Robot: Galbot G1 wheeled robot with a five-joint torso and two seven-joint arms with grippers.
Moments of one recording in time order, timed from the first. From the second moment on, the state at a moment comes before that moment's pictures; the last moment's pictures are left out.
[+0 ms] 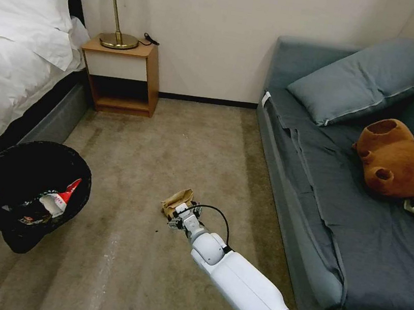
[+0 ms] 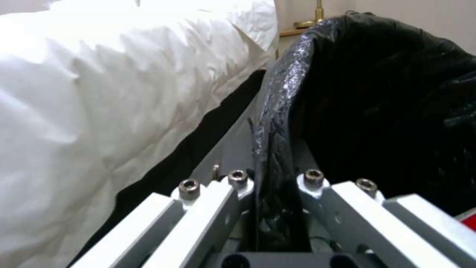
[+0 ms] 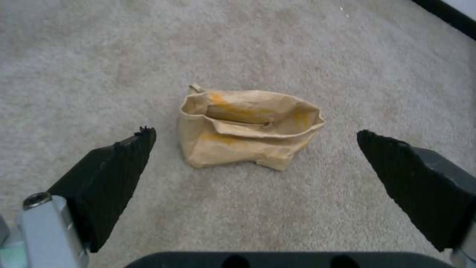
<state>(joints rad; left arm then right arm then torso) 1.57 -1.14 -1.05 -1.87 -0.41 -0.01 -0.06 -0.63 1.43 -0.43 1.08 0.21 -0.26 0.18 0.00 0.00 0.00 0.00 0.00</state>
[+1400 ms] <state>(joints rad) 1.59 -1.13 -1.07 -1.86 -0.42 -0.04 -0.04 -0.67 1.49 -0.40 1.03 0.19 -0.26 0.18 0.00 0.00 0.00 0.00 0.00</state>
